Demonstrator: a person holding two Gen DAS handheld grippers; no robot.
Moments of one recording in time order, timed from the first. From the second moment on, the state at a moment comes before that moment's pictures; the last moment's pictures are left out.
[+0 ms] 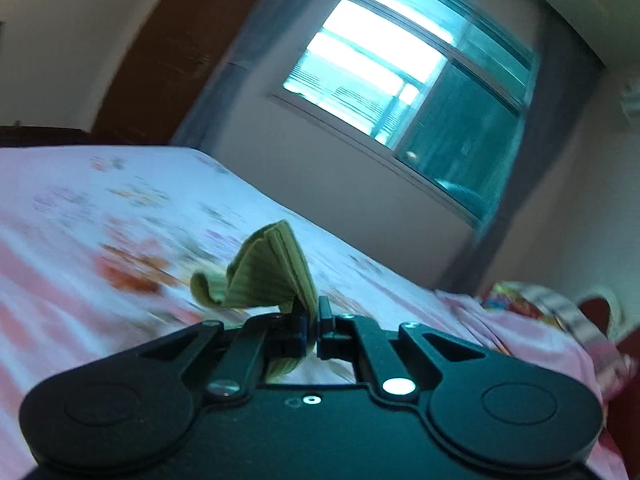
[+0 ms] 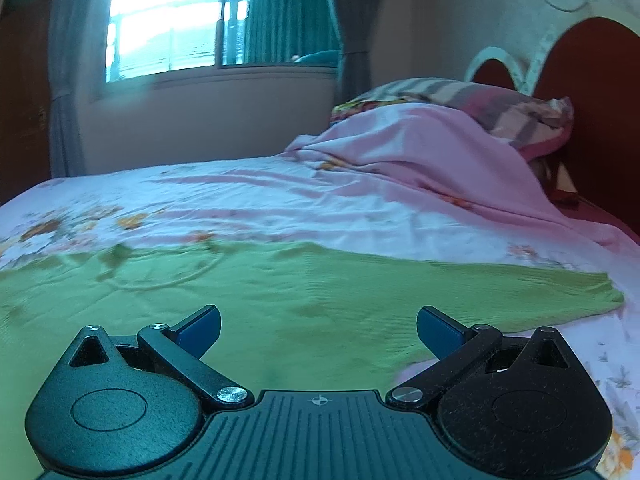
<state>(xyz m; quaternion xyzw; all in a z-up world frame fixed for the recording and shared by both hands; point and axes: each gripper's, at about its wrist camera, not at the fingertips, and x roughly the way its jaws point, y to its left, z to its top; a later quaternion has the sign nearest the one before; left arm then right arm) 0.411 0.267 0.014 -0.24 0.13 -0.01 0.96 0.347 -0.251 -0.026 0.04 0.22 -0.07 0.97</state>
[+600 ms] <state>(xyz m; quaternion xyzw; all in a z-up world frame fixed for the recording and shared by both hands) 0.485 0.006 -0.046 -0.08 0.23 -0.12 0.96 0.335 -0.347 -0.040 0.08 0.22 -0.13 0.96</state>
